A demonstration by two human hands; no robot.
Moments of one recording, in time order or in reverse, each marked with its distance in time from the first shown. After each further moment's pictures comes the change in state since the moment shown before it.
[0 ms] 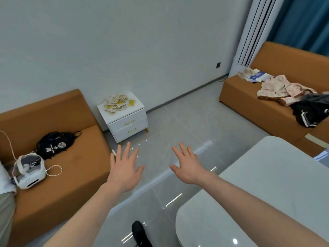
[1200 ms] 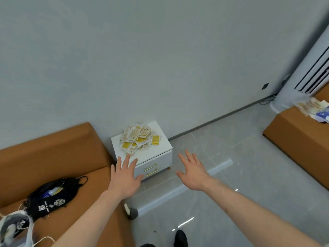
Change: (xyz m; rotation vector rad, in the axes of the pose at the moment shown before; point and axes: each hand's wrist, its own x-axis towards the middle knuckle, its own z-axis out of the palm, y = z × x) left_hand 0.540 -0.238 -0.079 -0.084 -0.135 -0.199; right_hand 0.590 -0.120 -0.131 -0.013 -0.125 -0.038
